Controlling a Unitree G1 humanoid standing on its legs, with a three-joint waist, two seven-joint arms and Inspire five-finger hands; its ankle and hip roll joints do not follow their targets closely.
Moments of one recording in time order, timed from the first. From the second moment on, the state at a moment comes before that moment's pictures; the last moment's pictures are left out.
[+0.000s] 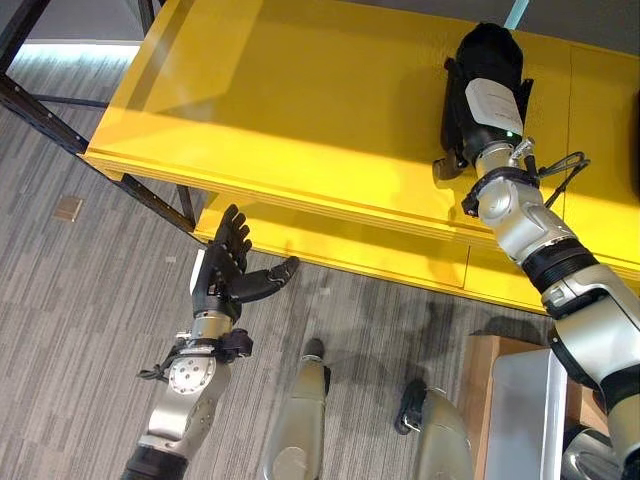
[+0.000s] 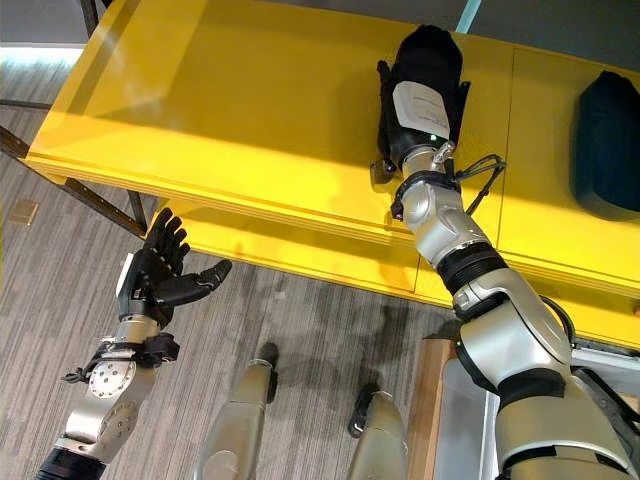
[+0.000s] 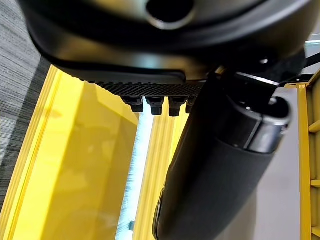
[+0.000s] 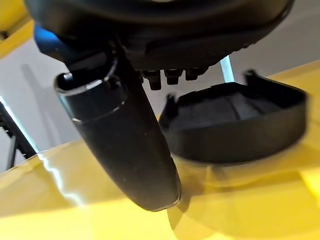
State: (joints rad) left arm -0.04 0.52 -0.17 -0.03 -0.58 -0.21 0.23; right arm -1.18 -0.59 0.66 0.82 -0.27 0.07 -0.30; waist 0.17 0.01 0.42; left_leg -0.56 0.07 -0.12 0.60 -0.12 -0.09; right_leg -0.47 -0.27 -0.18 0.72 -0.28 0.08
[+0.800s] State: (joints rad) left arm -0.05 0.53 -0.16 -0.04 -0.57 -0.21 0.23; right arm -1.15 -0.69 0.61 0.42 -0.31 0.04 -0.27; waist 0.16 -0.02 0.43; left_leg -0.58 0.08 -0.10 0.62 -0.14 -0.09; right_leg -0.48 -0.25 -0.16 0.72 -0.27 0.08
